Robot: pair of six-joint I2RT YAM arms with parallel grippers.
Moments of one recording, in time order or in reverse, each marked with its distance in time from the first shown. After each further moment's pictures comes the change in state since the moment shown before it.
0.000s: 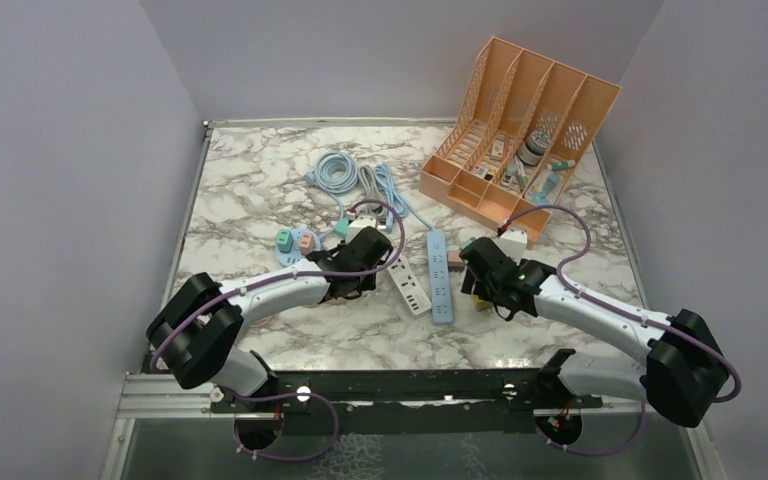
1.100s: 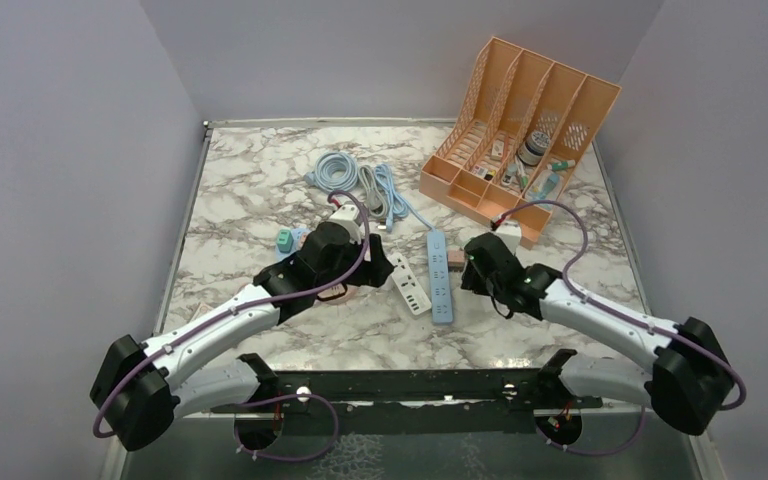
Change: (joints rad) left arm 0.043 -0.401 -0.108 0.126 0.338 0.061; right arm -0.014 0.005 -0.031 0.139 -0.072 -0.127
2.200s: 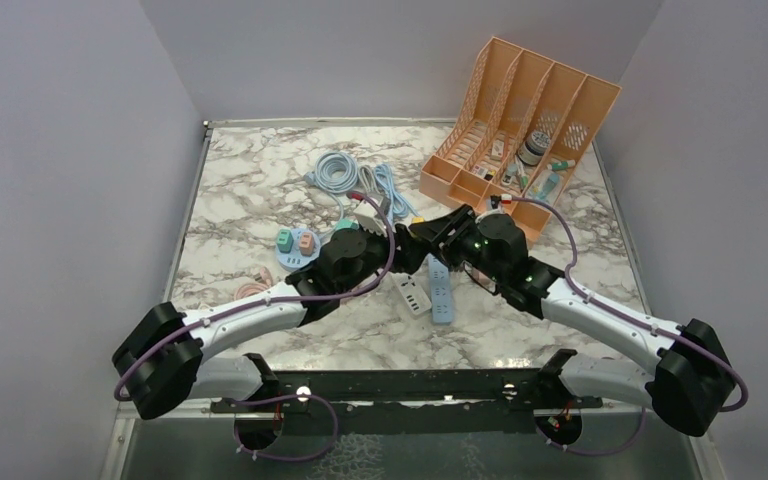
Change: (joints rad) left arm -0.116 0.155 -0.042 0.597 -0.039 0.003; right arm 0.000 -0.044 0.021 0.614 -0.380 0.541
